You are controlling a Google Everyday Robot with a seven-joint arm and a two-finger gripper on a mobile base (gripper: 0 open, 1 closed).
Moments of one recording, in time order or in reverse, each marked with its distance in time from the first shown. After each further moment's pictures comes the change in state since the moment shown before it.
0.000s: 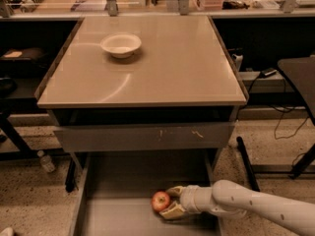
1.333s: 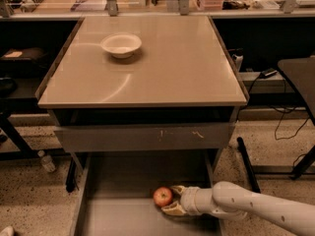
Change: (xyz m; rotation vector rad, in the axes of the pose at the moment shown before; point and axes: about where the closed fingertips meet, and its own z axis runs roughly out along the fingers) arm 0.000 0.000 0.000 0.000 0.000 0.000
